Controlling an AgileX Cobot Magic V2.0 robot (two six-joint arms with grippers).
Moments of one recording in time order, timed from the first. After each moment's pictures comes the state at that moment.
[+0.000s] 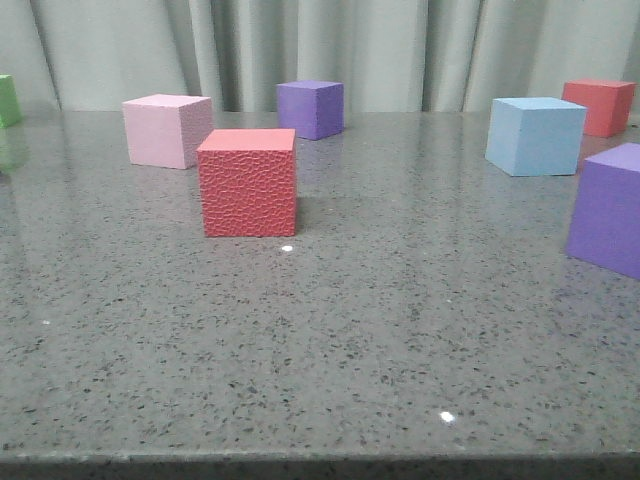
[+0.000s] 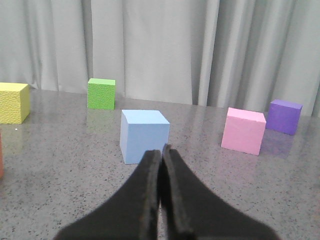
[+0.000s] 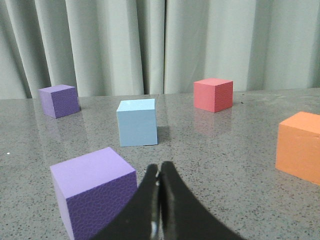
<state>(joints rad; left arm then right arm) 0.00 -0.01 0.01 0.00 -0.02 -0.15 0.07 -0.02 0.02 0.05 -0.02 0.05</state>
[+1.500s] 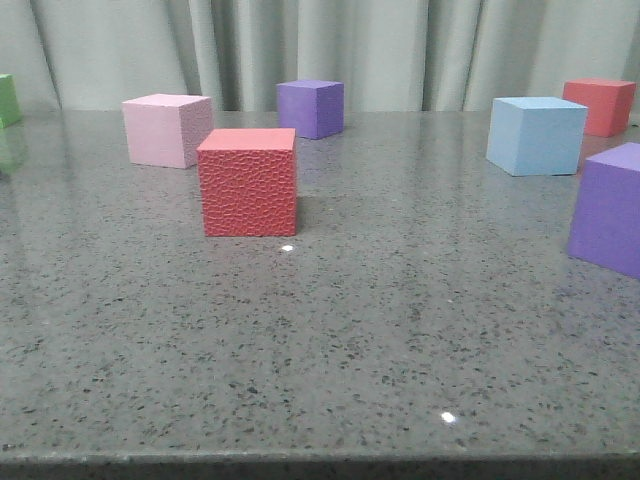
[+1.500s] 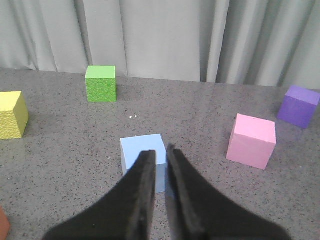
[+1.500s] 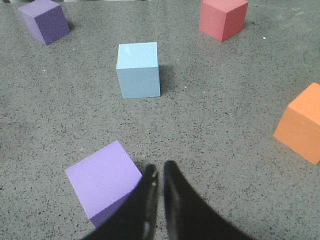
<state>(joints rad) 0.00 0.64 -0.67 0.04 0.33 -0.14 0.07 0.58 -0.69 0.05 0.63 0.05</state>
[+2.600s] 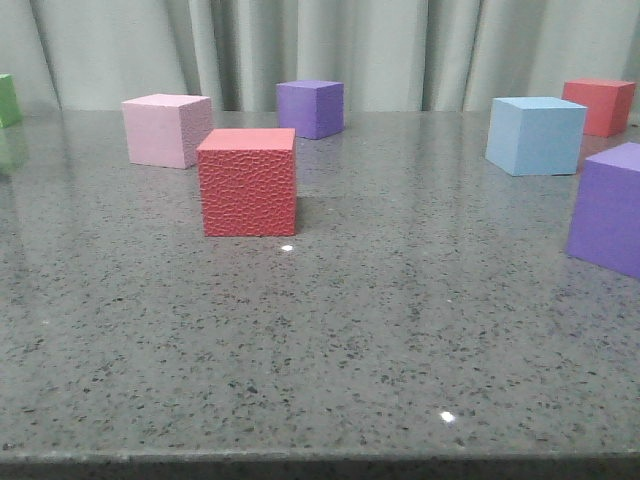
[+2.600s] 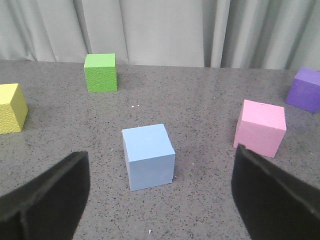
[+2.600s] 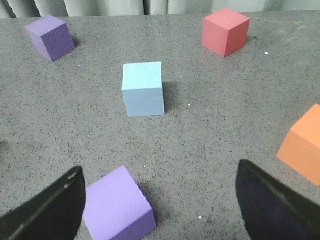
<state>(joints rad) 0.00 0.70 -0.67 0.04 0.32 -0.12 0.07 0.69 -0.82 0.06 0.65 0.05</state>
